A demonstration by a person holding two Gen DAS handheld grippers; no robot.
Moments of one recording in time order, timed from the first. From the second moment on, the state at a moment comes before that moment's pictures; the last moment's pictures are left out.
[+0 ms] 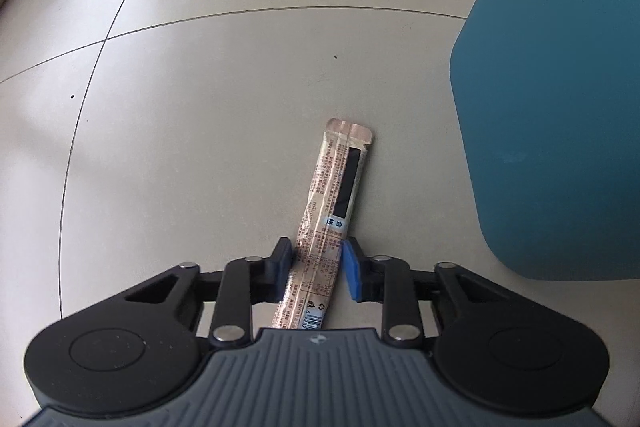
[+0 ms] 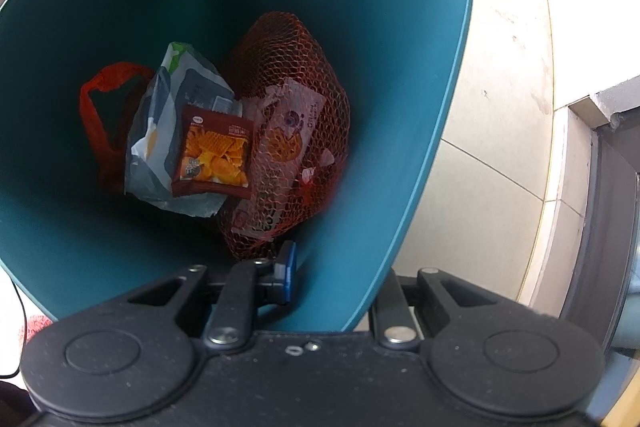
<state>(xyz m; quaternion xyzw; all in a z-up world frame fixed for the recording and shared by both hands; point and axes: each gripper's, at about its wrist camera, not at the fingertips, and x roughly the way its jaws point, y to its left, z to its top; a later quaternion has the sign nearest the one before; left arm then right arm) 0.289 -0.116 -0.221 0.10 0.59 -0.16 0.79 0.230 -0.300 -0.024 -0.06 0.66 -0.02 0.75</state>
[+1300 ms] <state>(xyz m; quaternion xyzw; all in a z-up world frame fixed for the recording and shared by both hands) 0.277 -0.260 0.081 0.06 0.52 -0.25 0.82 0.214 -0.306 0.010 -0.07 0.63 0.03 0.77</state>
